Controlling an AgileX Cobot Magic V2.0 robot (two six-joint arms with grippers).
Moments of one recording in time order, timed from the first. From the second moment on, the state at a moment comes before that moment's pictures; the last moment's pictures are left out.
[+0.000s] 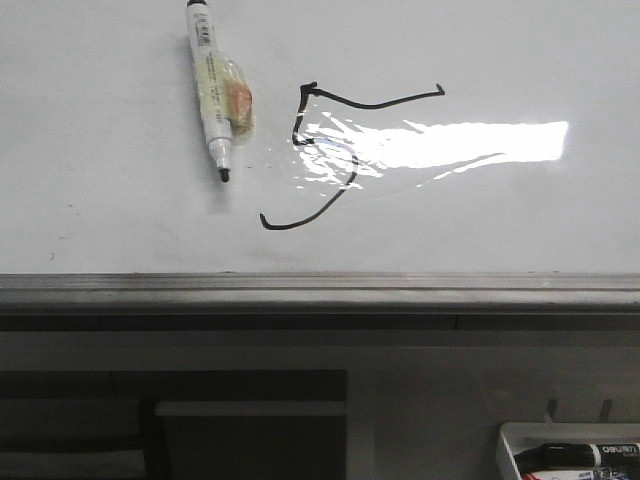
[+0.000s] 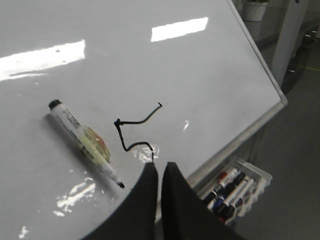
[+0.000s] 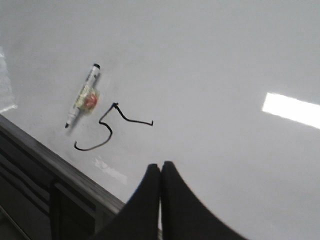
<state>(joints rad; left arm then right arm) -0.65 0.52 -0.48 -0.96 0.31 0.91 0.91 -0.01 -0.50 -0.56 0.72 0.26</state>
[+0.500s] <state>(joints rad) -0.65 0.49 -0.45 -0.96 0.39 0.91 0.91 0.00 -0.49 -0.58 0.77 0.26</state>
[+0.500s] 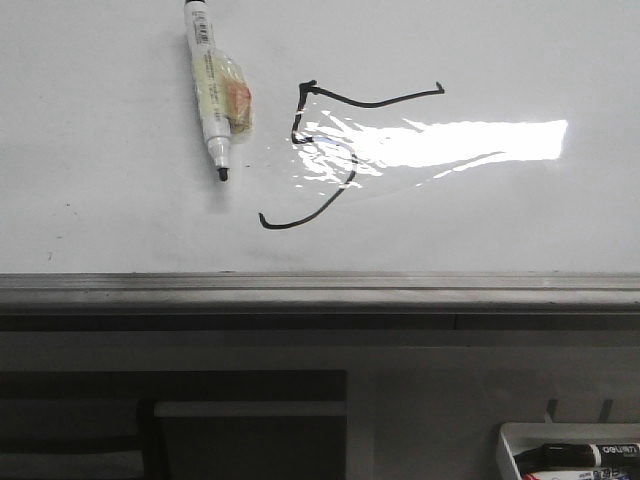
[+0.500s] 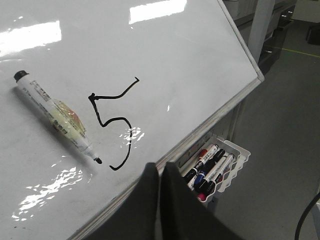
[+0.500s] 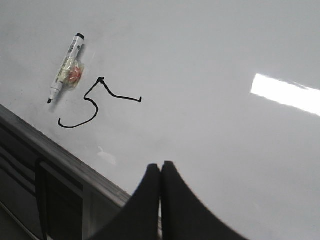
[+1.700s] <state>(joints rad) -0.17 -0.01 0.00 -0.14 0.36 0.04 0.91 0.00 -0.49 -0.58 0.79 0.26</state>
